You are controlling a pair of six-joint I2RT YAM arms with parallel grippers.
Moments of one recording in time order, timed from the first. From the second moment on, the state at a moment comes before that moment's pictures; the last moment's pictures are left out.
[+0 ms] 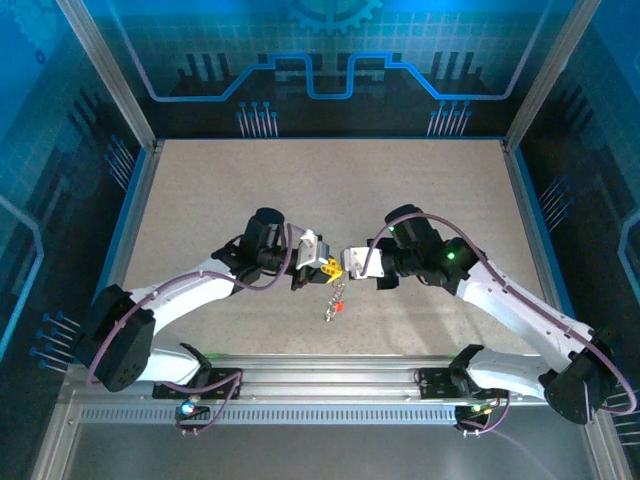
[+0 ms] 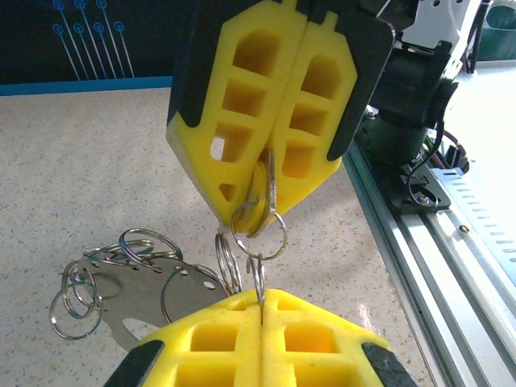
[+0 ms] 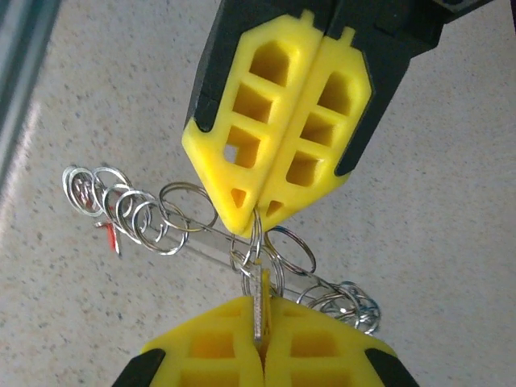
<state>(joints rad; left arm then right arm) -0.58 1.36 0.75 0.10 0.93 0.46 0.69 1.14 1.01 -0.70 -0.29 -0.97</state>
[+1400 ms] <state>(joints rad) -0.23 1.11 0.54 0.16 0.13 -0.41 0.78 1.46 1.35 -0.75 0.23 -1.53</state>
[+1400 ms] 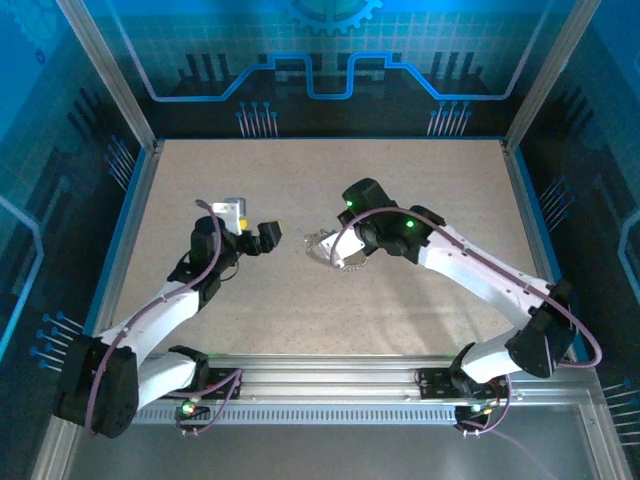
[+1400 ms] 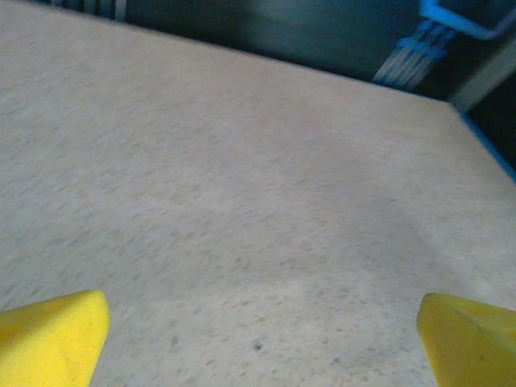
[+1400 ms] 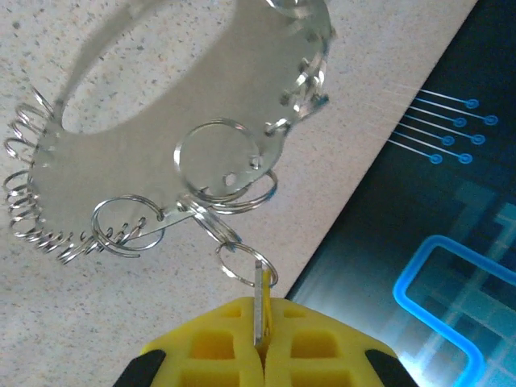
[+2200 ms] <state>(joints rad) -0.16 1.06 0.56 -0.03 0.05 -0.48 0.89 1.89 1.83 -1.08 0.18 -1.20</state>
